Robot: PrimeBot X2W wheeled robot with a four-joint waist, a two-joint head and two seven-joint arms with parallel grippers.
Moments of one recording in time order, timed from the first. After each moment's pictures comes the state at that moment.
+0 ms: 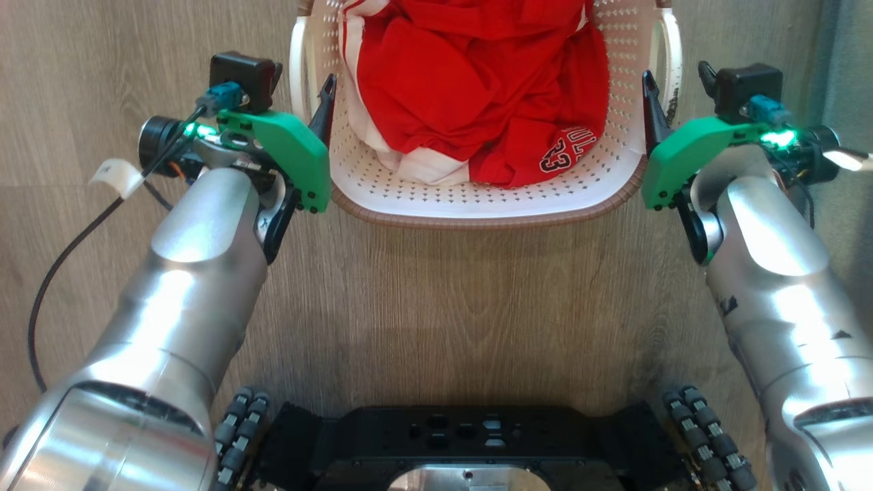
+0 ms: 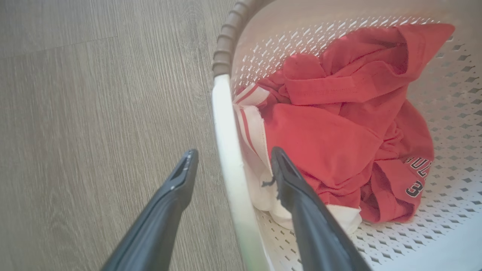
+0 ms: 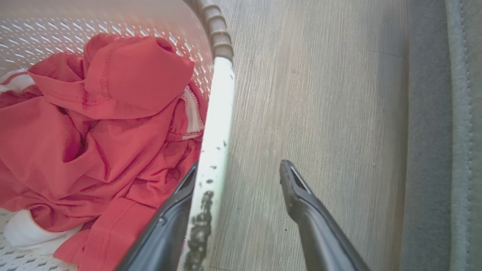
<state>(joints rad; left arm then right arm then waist) -0.99 0.03 -0.55 1.15 -0.42 -0.12 -0.25 -0.88 -0.07 0.10 0.99 0.08 0.13 -0.26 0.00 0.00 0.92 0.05</state>
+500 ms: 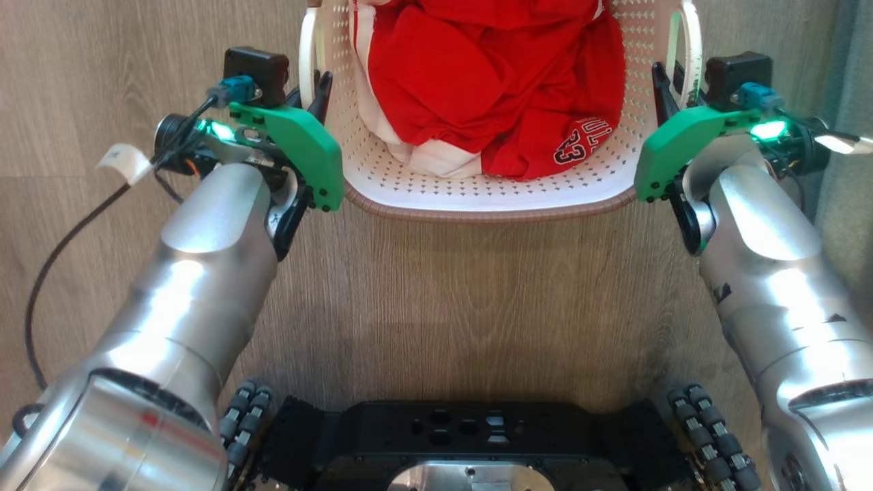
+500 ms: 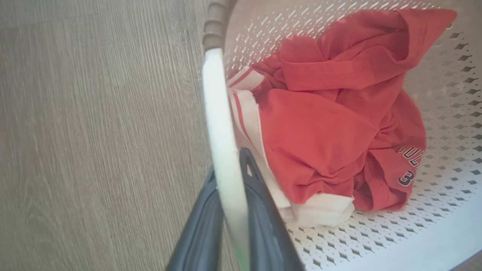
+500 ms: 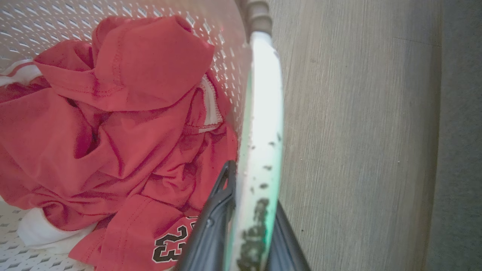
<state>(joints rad) -1.04 0.02 -0.71 1.21 -0.60 -0.13 -0.25 -0.95 -0.06 0.13 1.09 0.10 0.13 -0.26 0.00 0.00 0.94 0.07</state>
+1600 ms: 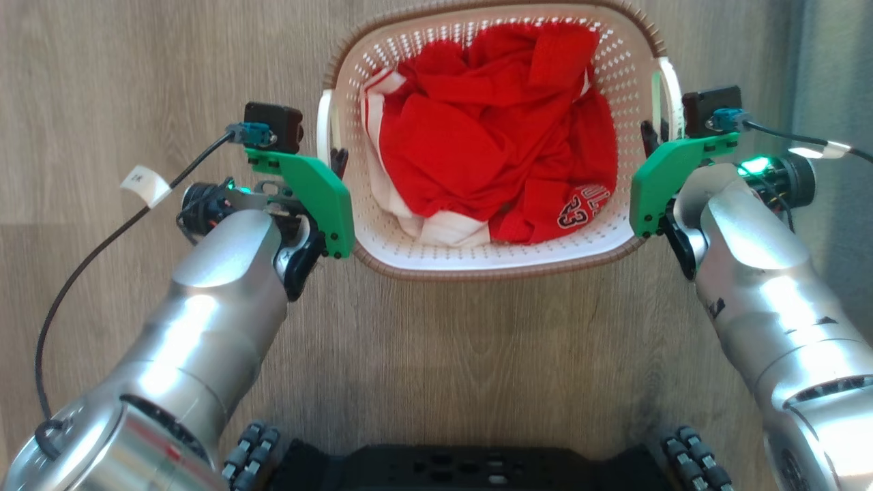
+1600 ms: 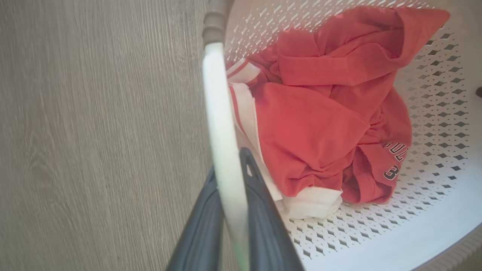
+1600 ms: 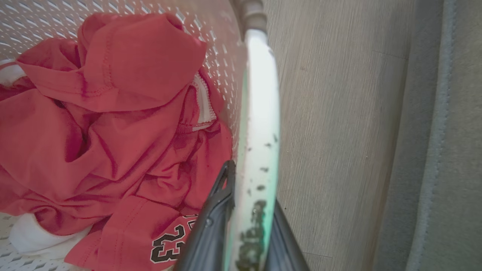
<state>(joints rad) -0.98 0.02 -0.91 1.20 -0.90 -0.13 -0.11 -0.98 -0.06 0.19 1.27 0.12 0.13 -0.19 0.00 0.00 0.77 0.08</state>
